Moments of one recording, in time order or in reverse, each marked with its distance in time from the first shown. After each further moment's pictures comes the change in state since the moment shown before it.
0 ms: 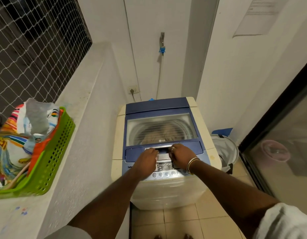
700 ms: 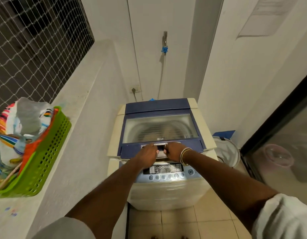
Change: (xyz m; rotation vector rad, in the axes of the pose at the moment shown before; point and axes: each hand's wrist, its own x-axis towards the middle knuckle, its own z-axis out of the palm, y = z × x) left_hand 0.050 0.009 -0.014 0.136 -0.143 -0.046; right_hand 0.045 0.004 -0.021 0.079 -0.252 0.002
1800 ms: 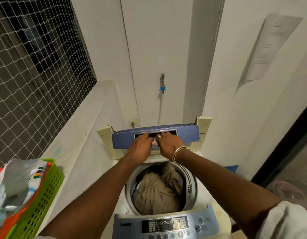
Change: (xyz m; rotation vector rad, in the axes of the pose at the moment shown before) left_hand 0.102 -0.033 -0.171 0.105 0.460 0.026; right_hand 0.082 -0.015 -0.174 -0.273 0.494 -0.081
